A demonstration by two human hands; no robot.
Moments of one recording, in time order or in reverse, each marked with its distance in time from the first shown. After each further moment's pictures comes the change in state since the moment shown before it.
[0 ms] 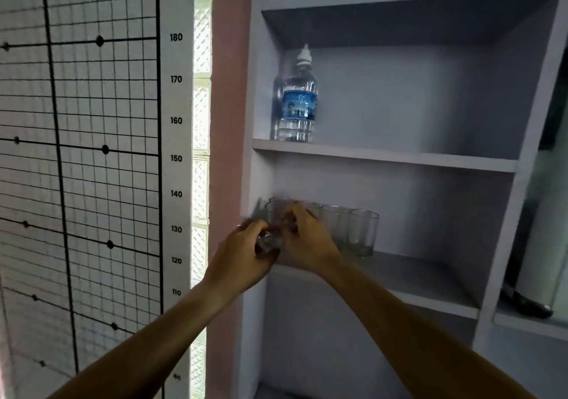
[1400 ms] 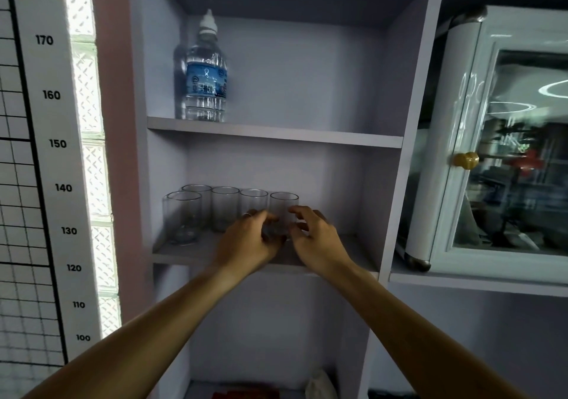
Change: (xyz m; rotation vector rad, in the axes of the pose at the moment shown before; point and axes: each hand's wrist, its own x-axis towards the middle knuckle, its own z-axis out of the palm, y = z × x) left_hand 0.034 0.087 0.116 -0.080 -0.124 0.046; right_hand -0.068 0.089 -0.101 -0.038 0.195 0.196
